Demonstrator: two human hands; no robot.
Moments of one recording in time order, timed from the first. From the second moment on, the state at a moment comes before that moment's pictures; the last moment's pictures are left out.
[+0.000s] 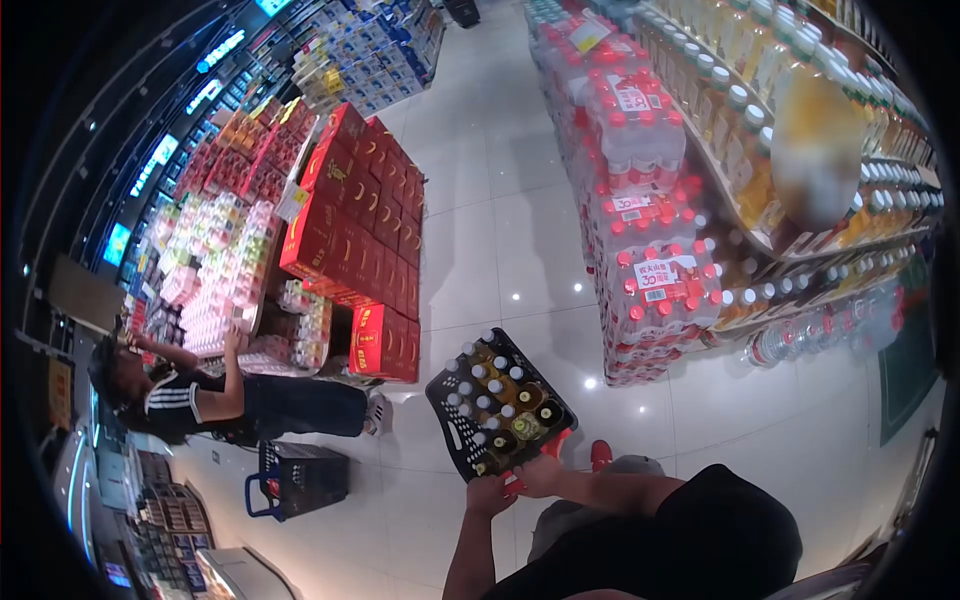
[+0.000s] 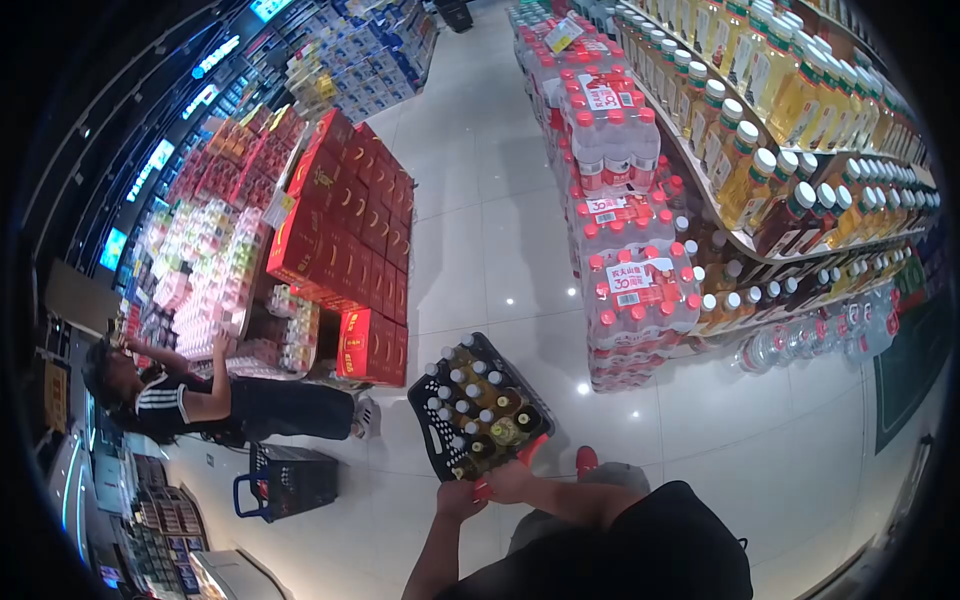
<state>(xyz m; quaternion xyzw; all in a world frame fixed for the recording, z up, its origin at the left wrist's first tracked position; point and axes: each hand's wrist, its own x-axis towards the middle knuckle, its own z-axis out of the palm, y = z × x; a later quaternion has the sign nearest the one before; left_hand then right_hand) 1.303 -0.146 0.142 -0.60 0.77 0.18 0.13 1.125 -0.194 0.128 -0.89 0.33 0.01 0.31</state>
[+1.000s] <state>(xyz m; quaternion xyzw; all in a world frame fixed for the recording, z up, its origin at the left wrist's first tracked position) 1.492 -0.518 0.141 -0.45 0.86 0.21 0.10 1.303 -0.502 0.116 -0.83 0.46 -0.03 0.31</state>
